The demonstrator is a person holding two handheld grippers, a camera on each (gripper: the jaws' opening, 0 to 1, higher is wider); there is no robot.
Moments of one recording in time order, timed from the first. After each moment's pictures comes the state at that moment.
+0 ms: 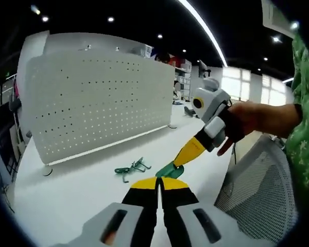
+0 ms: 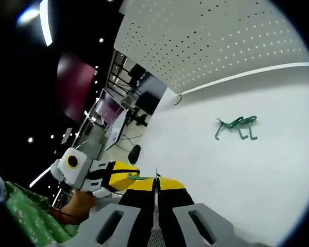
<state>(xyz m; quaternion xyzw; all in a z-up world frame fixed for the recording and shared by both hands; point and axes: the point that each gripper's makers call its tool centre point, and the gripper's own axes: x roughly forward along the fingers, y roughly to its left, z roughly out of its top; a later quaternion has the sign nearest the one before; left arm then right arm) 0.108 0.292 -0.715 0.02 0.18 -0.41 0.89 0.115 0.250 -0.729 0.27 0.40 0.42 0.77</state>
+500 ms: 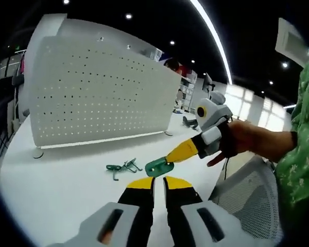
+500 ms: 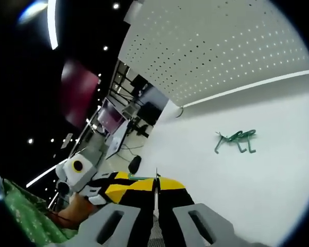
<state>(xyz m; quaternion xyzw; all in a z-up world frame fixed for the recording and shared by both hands) 0.103 0.288 -0.709 -0.09 0.20 -0.42 0.88 0.127 0.248 -0.716 0.28 0.36 0.42 0.79</state>
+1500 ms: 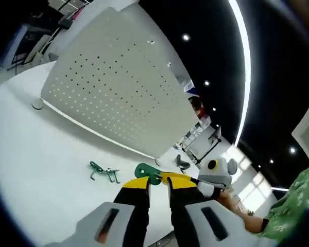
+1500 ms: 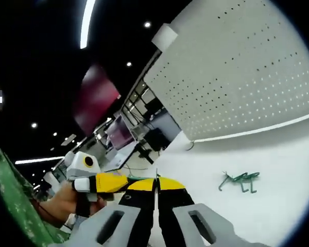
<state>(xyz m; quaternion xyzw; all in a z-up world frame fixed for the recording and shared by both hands) 0.129 0.288 -0.664 -0.35 0.21 -0.34 0.85 0.142 0.255 -0.672 0.23 0.19 0.44 0.84</state>
